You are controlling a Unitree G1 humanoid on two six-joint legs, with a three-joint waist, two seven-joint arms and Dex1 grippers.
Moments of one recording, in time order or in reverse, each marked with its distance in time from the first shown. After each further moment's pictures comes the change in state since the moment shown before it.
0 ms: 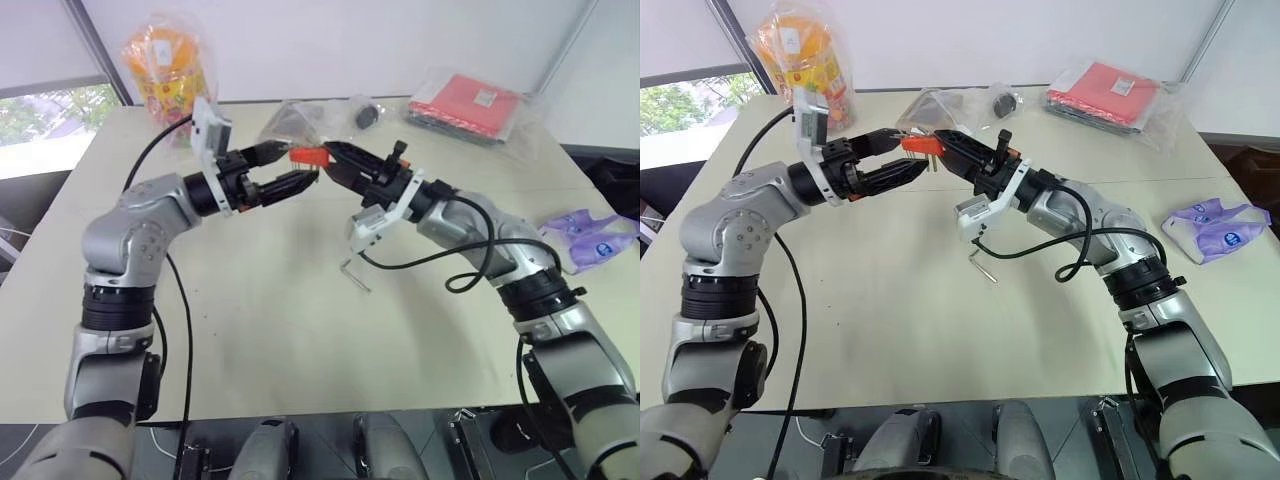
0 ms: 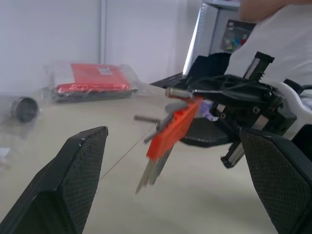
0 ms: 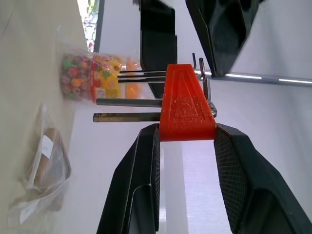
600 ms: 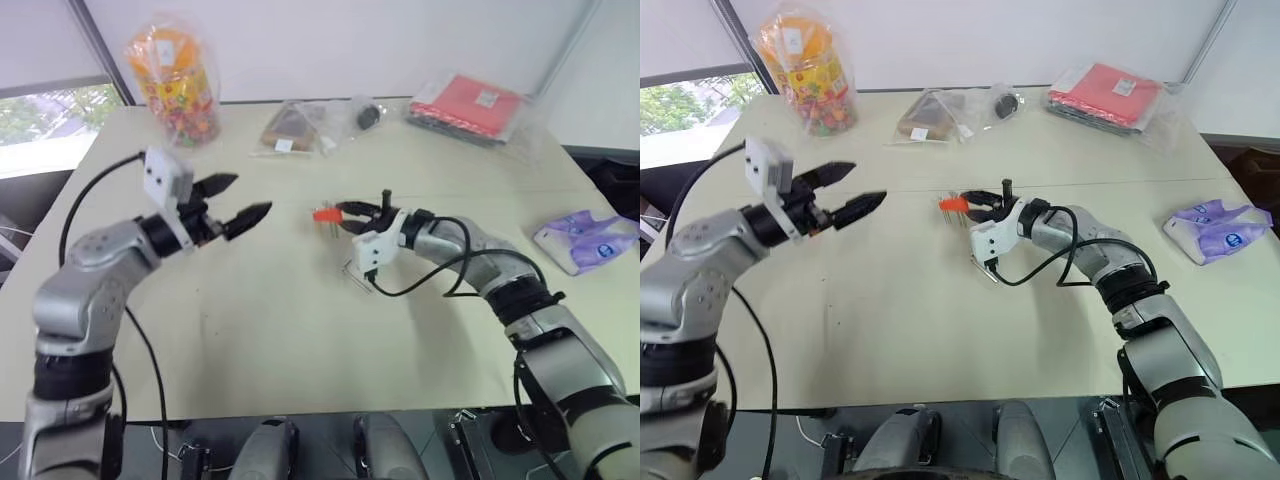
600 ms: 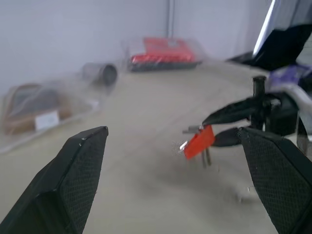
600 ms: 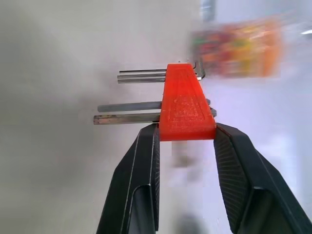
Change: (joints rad) left arm 0.246 0.103 0.119 -0.227 0.006 0.000 0.168; right arm -0.005 0.018 0.060 0.272 0.066 -0.055 0.170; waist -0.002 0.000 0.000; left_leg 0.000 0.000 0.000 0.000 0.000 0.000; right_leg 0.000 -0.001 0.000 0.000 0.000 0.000
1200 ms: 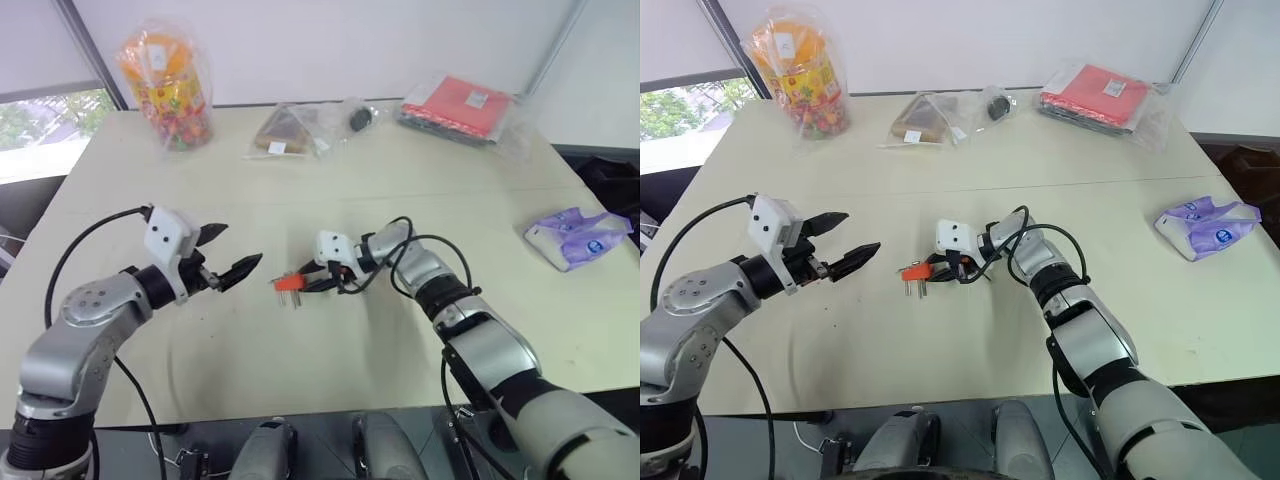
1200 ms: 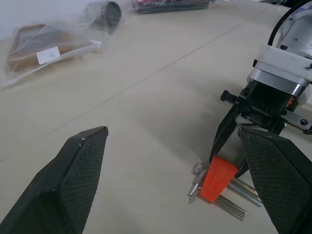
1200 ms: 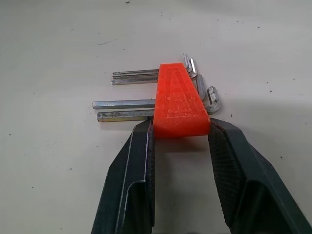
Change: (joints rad) left arm 0.389 0.052 0.009 -0.252 0.106 -0.023 0.073; right arm -0.104 0.369 -0.022 0.448 0.656 0.478 1.035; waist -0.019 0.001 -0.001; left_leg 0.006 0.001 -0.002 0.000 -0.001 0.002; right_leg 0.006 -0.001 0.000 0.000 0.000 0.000
